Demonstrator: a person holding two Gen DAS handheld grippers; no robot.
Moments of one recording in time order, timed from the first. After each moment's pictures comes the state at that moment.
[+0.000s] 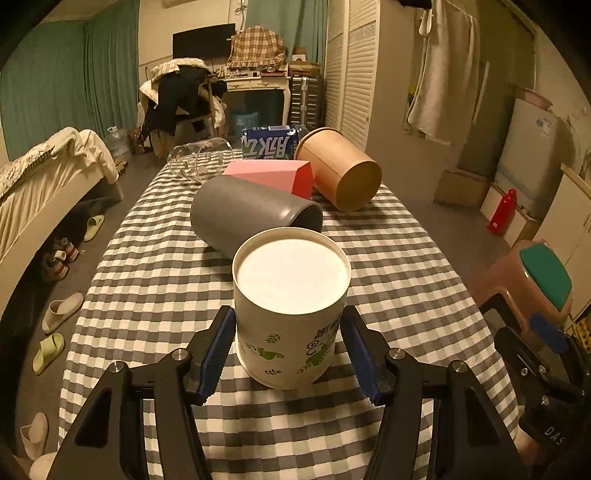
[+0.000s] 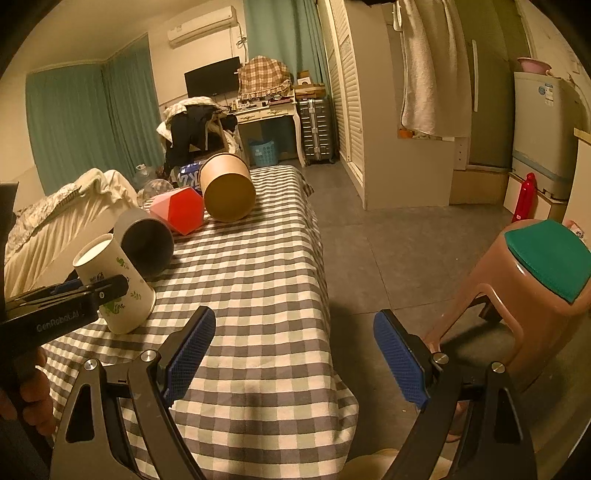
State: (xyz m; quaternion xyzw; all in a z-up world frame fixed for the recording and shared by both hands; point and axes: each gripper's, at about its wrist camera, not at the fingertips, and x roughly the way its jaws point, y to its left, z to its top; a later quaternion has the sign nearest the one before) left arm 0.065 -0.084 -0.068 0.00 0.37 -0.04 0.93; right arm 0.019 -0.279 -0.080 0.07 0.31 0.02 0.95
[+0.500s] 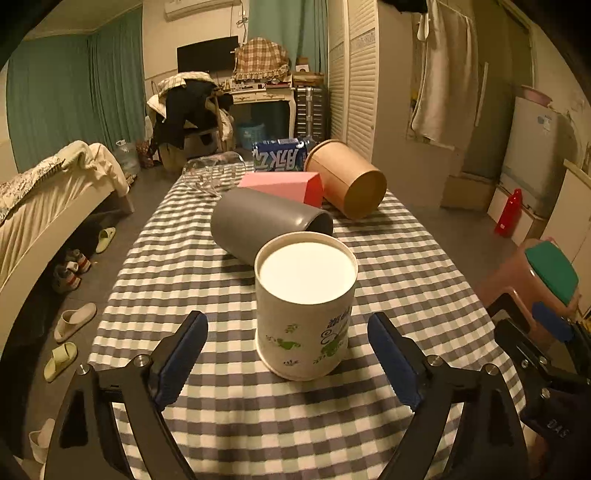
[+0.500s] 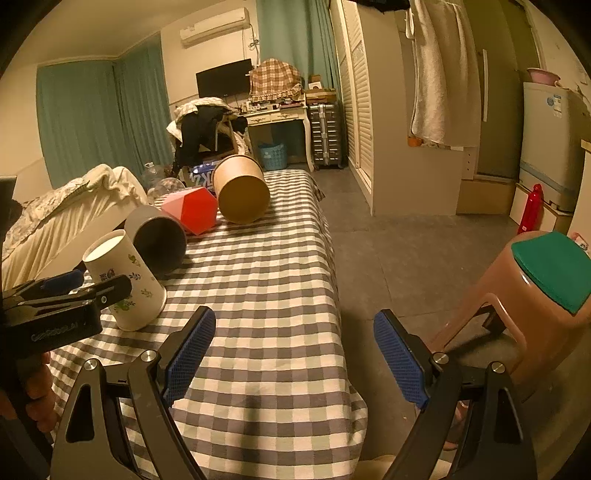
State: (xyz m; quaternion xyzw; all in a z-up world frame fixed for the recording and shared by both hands) left arm 0.044 -0.077 -0.055 0.02 0.34 -0.03 0.94; right arm 0.014 -0.268 -0.076 0.05 0.30 0.04 0.95
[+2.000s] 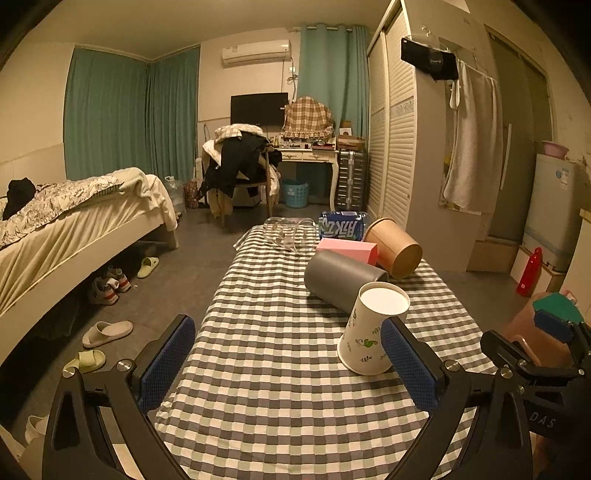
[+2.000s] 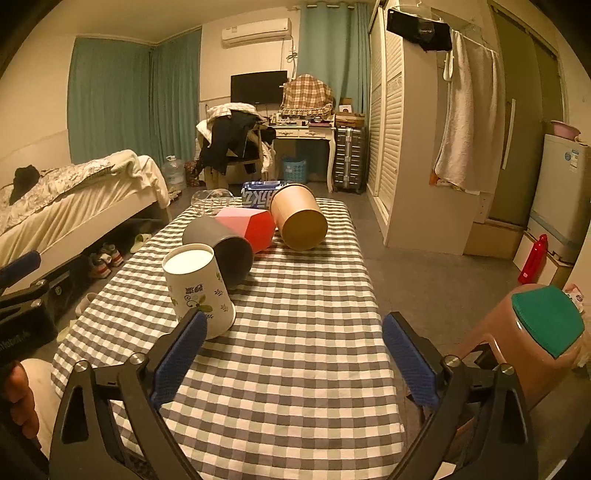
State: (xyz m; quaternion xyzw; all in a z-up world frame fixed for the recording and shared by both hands) left arm -0.034 -0.016 -0.015 -0.02 0.23 0.05 0.97; right arm -0.014 -0.204 -0.031 -0.02 0.27 0.05 0.96
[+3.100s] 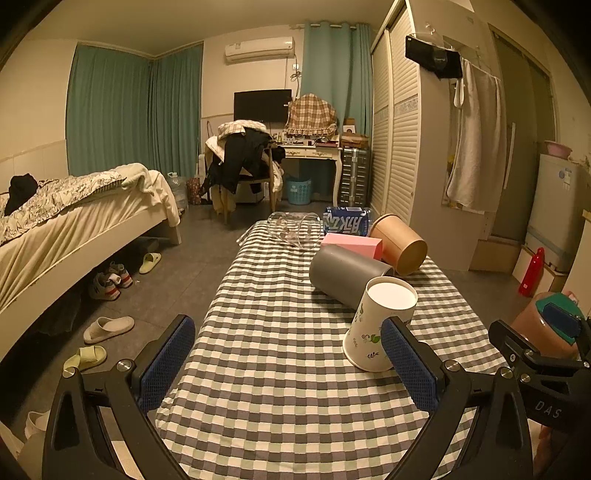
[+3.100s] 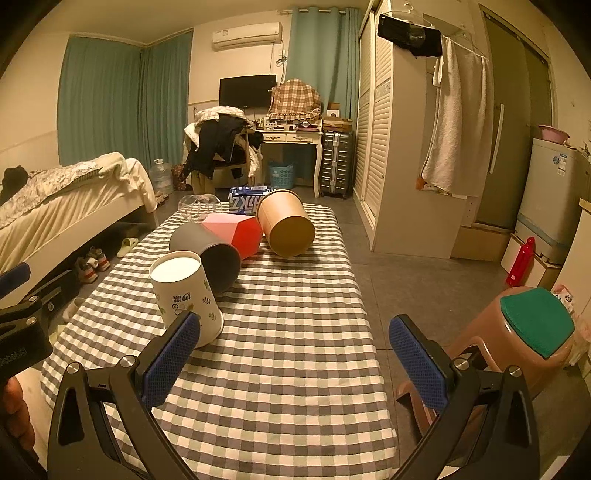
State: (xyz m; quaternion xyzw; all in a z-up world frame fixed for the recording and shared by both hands) left arm -0.033 -0.013 -0.019 -0.02 0.23 0.06 0.97; right arm -0.013 -0.204 -0.029 -0.02 0.26 0.03 0.96
